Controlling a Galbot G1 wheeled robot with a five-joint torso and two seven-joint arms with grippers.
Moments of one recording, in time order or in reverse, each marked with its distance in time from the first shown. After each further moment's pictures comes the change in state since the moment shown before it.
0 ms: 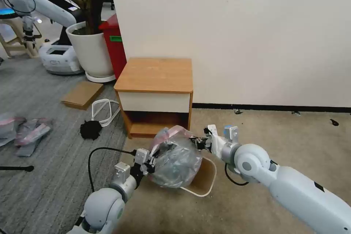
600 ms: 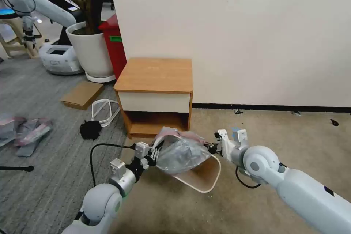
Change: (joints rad) left arm -0.052 -0.008 -0.027 0.044 -0.108 -0.130 0.069; right arm -0.091 -0.036 0.092 -0.012 -0.018 -0.068 0.012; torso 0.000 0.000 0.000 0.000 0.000
